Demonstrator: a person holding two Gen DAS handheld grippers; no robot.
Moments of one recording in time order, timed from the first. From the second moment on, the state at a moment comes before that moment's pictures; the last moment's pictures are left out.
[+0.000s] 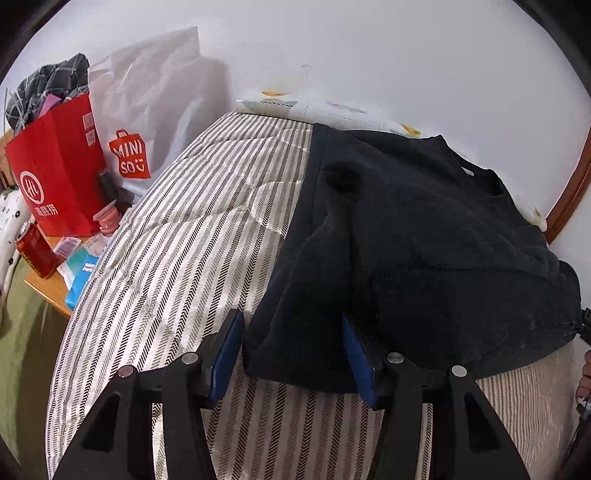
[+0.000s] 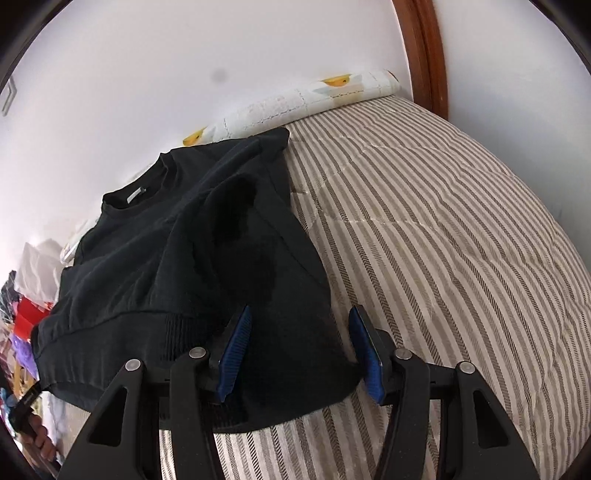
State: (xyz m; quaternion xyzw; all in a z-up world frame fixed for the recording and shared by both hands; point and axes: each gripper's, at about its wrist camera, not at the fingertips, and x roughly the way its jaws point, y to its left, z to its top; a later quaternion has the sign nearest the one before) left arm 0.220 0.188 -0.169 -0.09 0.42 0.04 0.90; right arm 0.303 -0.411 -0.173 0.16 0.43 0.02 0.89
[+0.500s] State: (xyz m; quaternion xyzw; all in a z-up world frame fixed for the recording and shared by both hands) left arm 0.165 0.169 -0.146 -0.05 0.40 0.04 0.91; right arm 0.257 -0.417 -0.150 0.17 0.40 0.05 0.90
